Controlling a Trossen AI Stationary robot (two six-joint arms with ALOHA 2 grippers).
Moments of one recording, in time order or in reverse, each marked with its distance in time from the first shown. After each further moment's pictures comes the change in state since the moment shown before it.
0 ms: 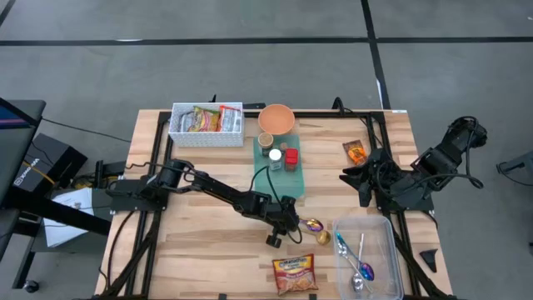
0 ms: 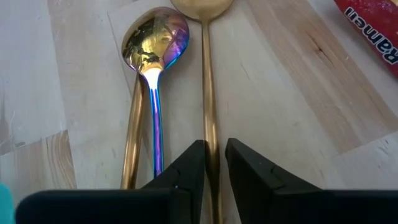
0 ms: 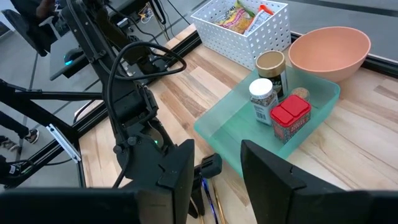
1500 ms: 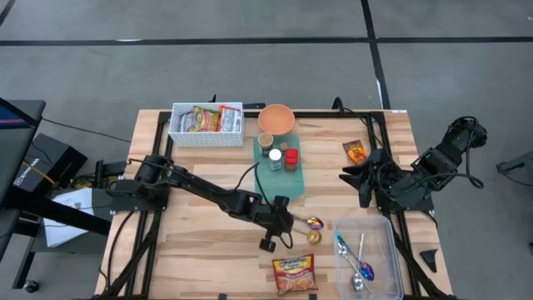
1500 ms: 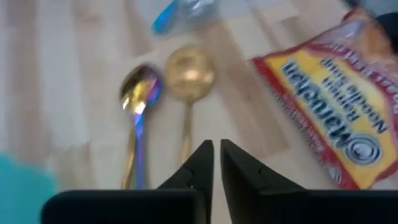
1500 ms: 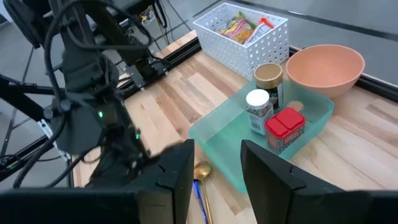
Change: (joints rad) left arm -0.061 -0.199 -0.002 -0.092 -0.026 -0.092; right arm 0.000 0.000 0.000 0.014 0.025 -0.086
